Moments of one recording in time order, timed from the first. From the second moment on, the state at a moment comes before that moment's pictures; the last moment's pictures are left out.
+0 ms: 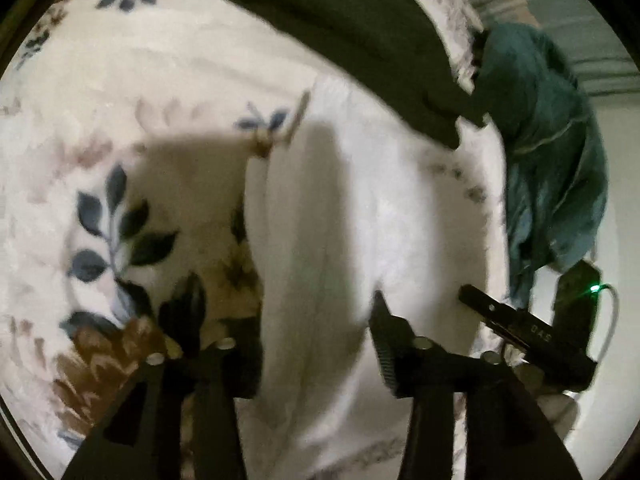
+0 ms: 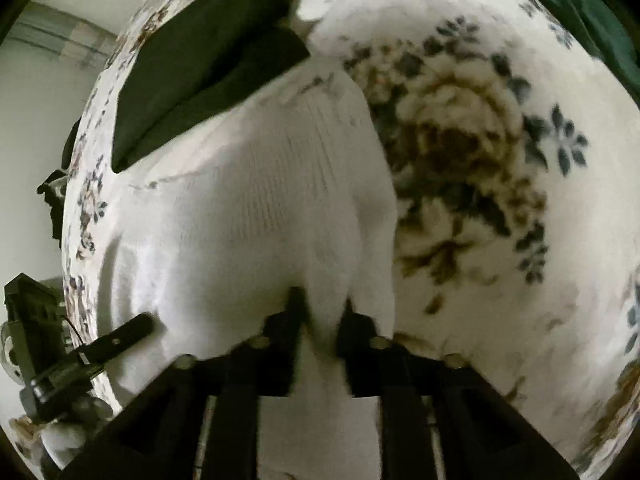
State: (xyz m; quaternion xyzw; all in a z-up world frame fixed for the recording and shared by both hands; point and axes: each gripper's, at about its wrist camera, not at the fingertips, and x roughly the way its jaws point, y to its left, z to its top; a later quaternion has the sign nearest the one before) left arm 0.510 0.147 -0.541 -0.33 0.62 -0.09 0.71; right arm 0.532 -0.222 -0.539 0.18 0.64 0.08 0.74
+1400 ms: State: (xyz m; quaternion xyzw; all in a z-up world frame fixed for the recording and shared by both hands) left arm 0.507 0.134 -0.597 -0.37 0.60 -0.21 0.68; right arm 0.529 -0.205 -0.663 0.41 0.66 0.22 0.58
